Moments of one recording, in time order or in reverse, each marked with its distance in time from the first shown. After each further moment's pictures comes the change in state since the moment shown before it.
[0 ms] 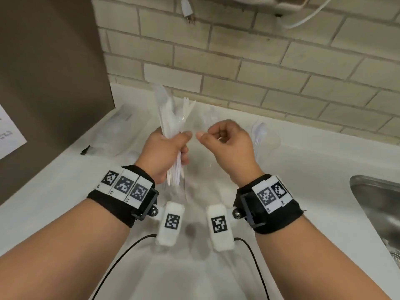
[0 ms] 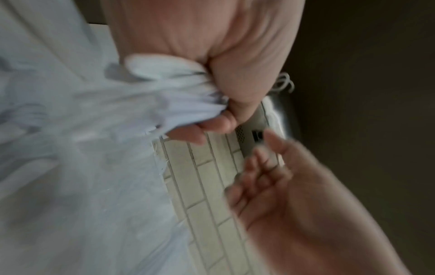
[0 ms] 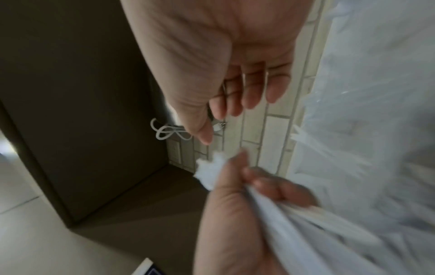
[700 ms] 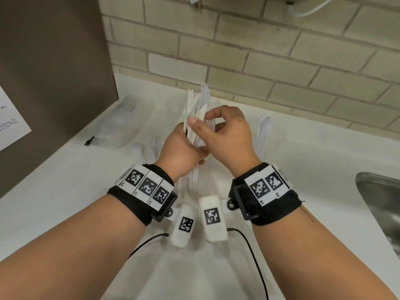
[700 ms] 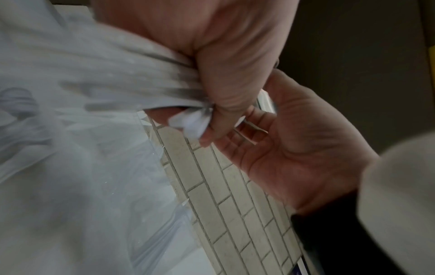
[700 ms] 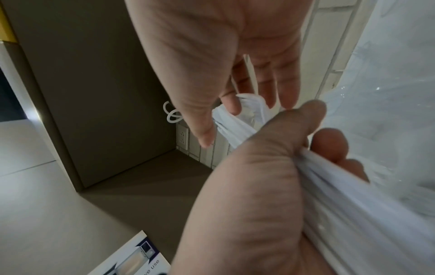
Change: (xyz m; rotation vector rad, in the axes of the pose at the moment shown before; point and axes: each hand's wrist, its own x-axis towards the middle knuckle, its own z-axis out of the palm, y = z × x) left_hand -0.007 -0.015 0.016 0.354 -0.062 0.070; right_hand 0.002 -0.010 0.018 -0.204 0.008 -0.129
